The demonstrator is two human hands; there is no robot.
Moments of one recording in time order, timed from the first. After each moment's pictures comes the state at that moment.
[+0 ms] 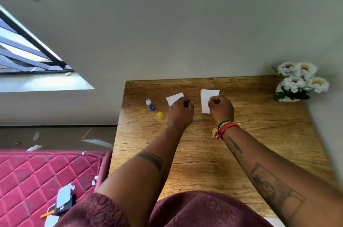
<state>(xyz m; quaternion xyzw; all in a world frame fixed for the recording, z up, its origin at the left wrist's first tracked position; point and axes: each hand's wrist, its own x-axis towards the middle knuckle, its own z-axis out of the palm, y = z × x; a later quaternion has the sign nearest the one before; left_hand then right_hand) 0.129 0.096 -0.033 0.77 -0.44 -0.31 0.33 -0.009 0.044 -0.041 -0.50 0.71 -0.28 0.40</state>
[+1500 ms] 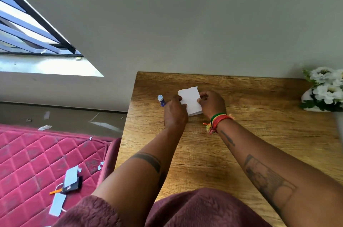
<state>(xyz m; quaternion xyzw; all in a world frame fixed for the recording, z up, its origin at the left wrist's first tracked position) 0.175 0.100 -0.052 0.86 -0.35 -0.26 0.27 0.066 0.023 -0.062 -0.65 0.65 -0.14 0.37</state>
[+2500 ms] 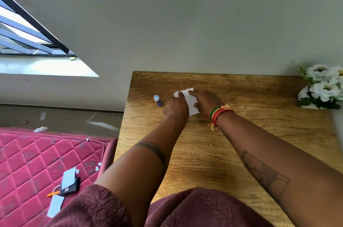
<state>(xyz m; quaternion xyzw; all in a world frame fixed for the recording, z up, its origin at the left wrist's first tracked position) 0.174 0.082 -0.038 0.82 -0.52 -0.23 -0.07 0.061 0.002 -0.060 -0.84 0.46 0.07 0.27</state>
